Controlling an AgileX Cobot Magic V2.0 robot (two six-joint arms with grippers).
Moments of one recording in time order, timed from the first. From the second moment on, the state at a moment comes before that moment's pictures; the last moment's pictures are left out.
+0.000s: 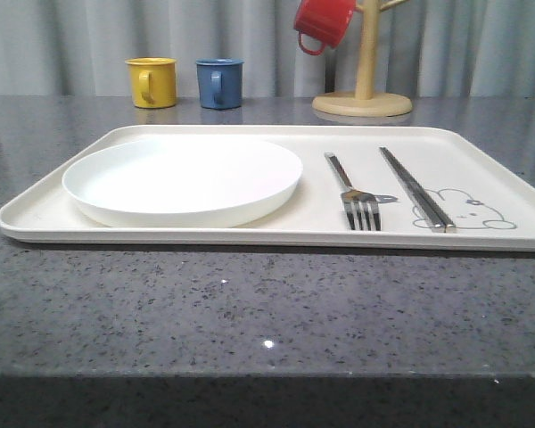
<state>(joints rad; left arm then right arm) -0.80 0.57 -0.89 0.07 0.86 -0.03 -0.20 1.70 -1.31 -0.04 1.18 -0.08</state>
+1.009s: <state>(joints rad) -0.80 0.57 -0.89 0.07 0.86 -0.03 0.16 1.54 -1.31 0.30 1.18 0.01</state>
